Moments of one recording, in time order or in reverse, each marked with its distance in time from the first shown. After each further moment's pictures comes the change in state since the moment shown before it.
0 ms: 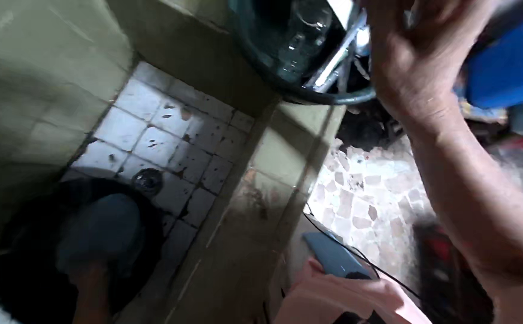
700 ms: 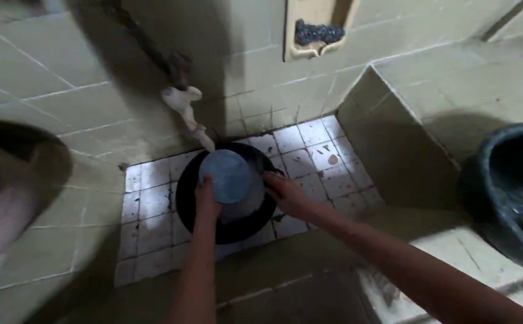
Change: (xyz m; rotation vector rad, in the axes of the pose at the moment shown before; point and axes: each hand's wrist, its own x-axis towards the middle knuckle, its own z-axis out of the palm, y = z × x) left_hand -0.038 0.053 -0.022 -1.398 0.292 -0.307; right_hand -0.067 -0.214 0.297 0.573 -1.249 -0.278
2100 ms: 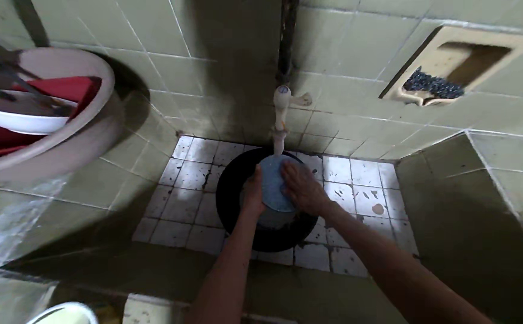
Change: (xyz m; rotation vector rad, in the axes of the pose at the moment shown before) left_hand 0.008 0.000 0.005 -0.173 -0.080 -0.119; right_hand 0.114 0.056 0.048 -0.567 0.027 -0.536
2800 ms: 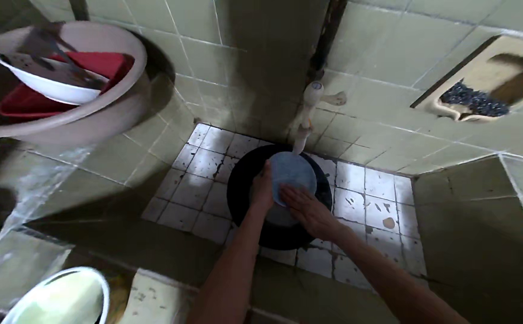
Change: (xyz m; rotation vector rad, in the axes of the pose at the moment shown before) left_hand 0.009 -0.003 -0.004 0.000 0.085 0.033; right_hand -0.027 -0.030 -0.002 0.198 -0.130 -0.150
